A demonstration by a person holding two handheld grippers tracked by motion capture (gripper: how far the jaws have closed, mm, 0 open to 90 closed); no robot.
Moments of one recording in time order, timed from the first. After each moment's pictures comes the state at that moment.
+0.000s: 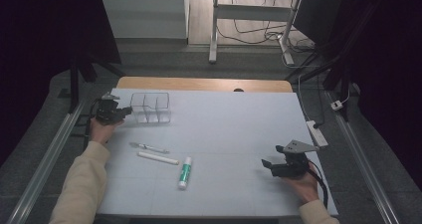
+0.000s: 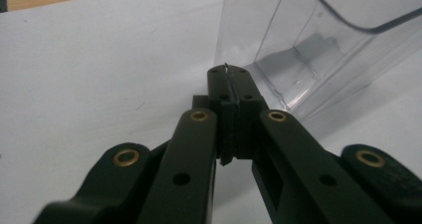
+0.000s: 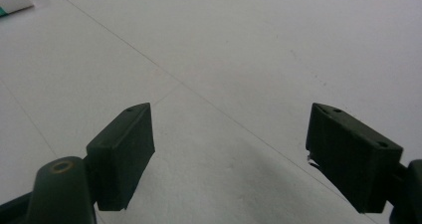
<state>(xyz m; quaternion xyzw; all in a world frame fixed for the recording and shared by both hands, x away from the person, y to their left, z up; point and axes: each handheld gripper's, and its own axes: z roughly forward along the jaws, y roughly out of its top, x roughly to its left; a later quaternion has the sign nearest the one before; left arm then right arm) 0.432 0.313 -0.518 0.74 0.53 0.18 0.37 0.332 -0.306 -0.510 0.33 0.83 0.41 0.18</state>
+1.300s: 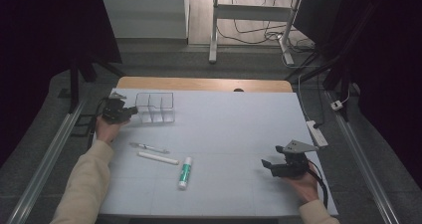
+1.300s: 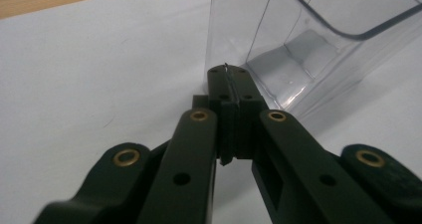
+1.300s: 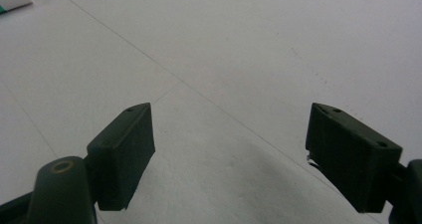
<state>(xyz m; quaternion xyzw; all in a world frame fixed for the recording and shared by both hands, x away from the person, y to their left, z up) 0.438 0.293 -0.515 0.76 0.51 0.17 0.36 0.333 -0.306 -0.511 0.33 0.83 0.41 0.18</state>
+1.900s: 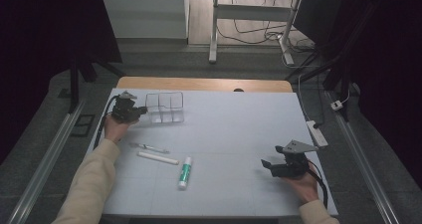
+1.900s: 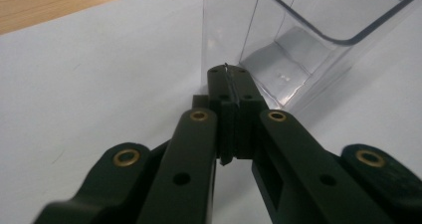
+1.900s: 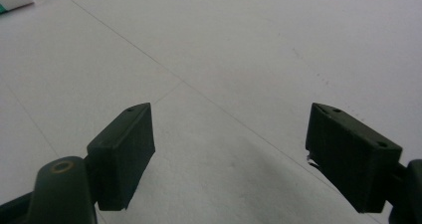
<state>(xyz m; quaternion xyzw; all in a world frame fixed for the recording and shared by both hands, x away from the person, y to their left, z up) 0.442 0.265 -0.510 0.78 0.48 0.17 0.37 0.332 -0.305 -0.511 0.33 0.83 0.41 0.18</state>
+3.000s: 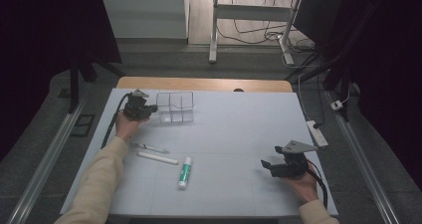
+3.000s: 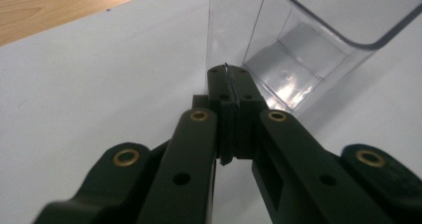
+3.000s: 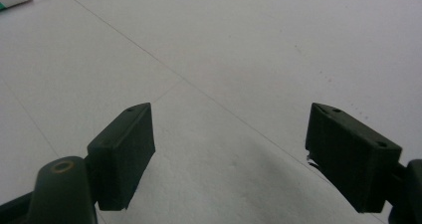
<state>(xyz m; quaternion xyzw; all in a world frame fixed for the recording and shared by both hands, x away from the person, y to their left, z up) 0.459 0.234 -0.510 0.79 0.46 0.16 0.37 0.333 -0.305 -0.513 0.33 0.83 0.41 0.18</state>
